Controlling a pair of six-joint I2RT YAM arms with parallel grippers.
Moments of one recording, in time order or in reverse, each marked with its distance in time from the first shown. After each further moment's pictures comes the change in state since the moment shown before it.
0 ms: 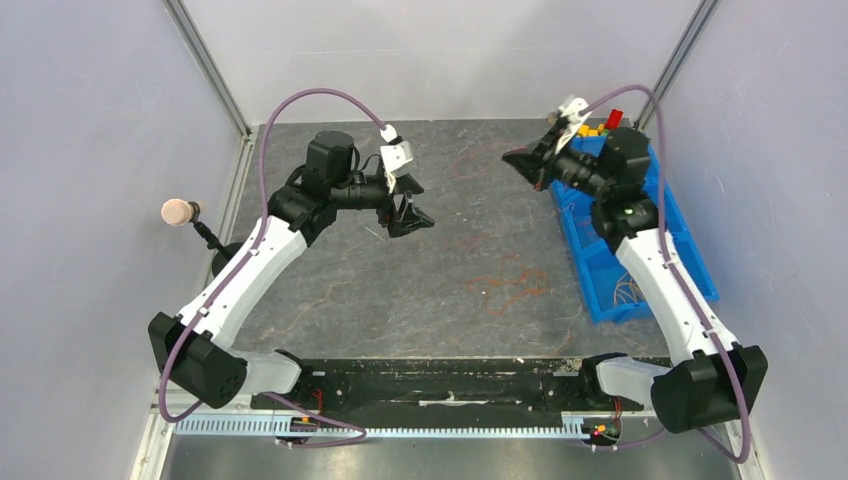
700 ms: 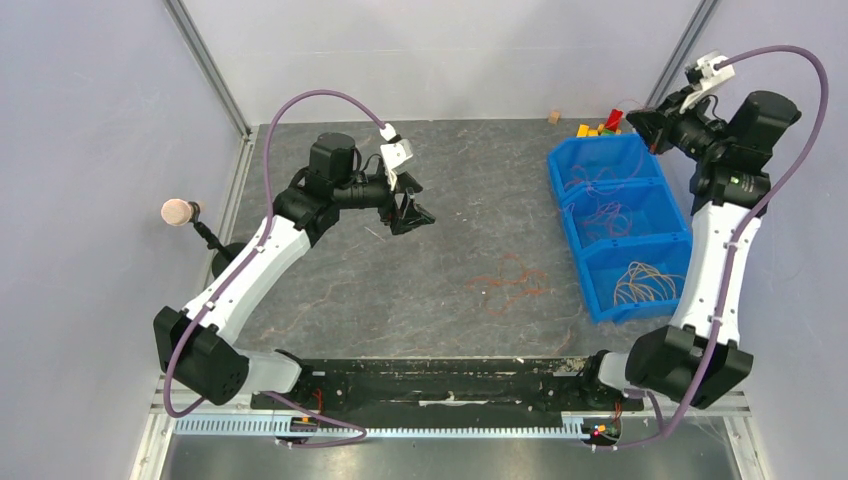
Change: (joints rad) left arm 0.014 0.018 -0.044 0.090 -0.032 -0.059; right arm -0.633 0.100 0.387 -0.355 -0.181 -0.138
